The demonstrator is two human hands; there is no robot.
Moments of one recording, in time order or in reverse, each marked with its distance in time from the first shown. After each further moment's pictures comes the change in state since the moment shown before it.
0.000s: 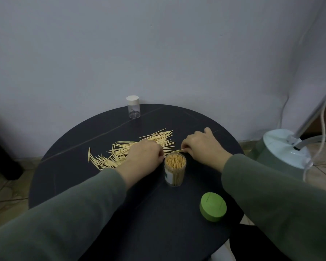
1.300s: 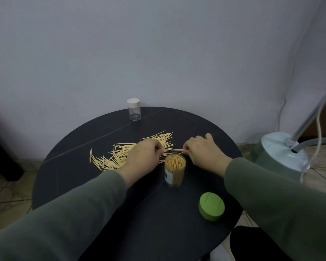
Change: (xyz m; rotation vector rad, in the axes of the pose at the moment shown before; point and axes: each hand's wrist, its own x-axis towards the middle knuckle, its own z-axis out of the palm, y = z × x) left_hand -0.004 0.000 0.008 -0.363 0.192 -0.176; right_hand -0.012 -0.004 0.000 0.087 0.009 0.058
